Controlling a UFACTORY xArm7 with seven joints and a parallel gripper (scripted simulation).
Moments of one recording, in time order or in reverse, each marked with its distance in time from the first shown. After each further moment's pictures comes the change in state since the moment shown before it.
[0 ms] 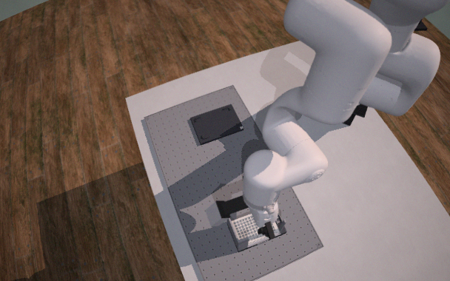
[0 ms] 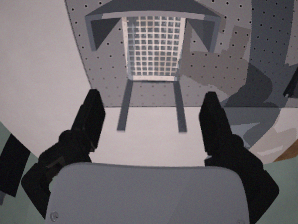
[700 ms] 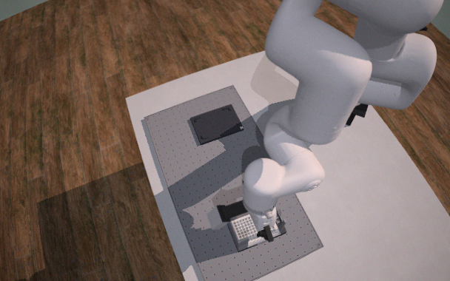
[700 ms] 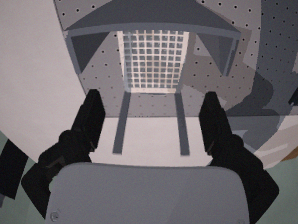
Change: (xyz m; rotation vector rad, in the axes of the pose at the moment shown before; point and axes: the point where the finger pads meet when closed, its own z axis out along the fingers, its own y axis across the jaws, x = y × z) arm 0.000 0.000 0.031 -0.003 0.000 0.000
